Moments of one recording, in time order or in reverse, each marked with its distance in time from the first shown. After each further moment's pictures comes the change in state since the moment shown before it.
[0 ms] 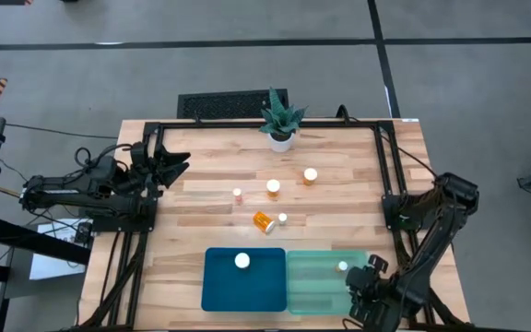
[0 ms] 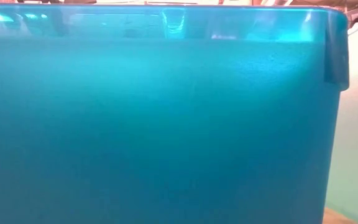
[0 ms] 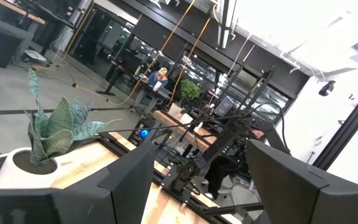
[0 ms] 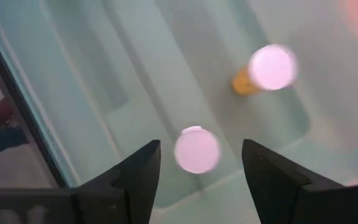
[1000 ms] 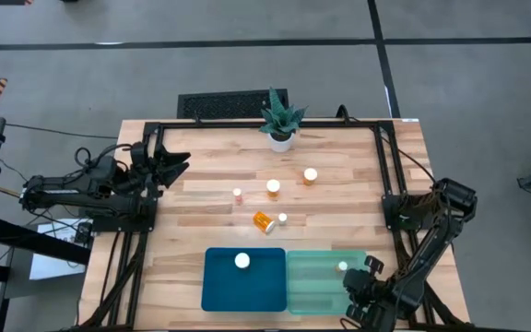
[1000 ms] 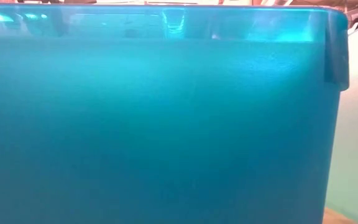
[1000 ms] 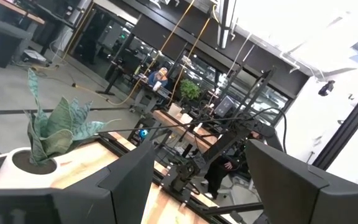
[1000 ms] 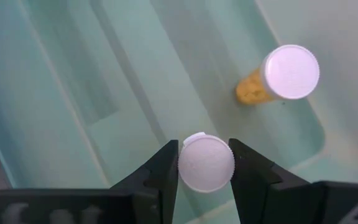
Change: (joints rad) left arm 0.000 0.000 0.000 0.000 0.002 -0.001; right arm 0.014 0.060 -0.062 0.114 0.034 0.011
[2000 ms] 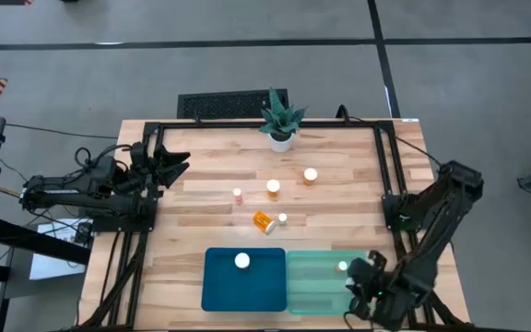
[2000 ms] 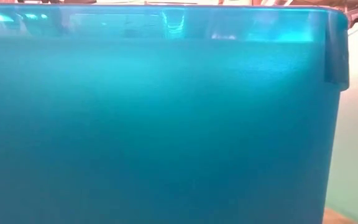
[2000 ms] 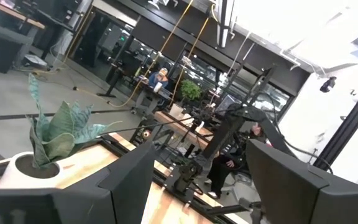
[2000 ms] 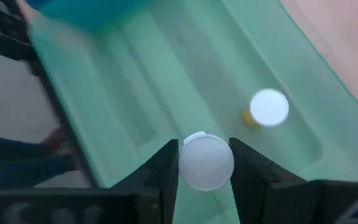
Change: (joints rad) left arm 0.000 0.000 0.000 0.001 0.001 0.029; right arm -0.022 -0.171 -0.003 -0.002 0.069 0.027
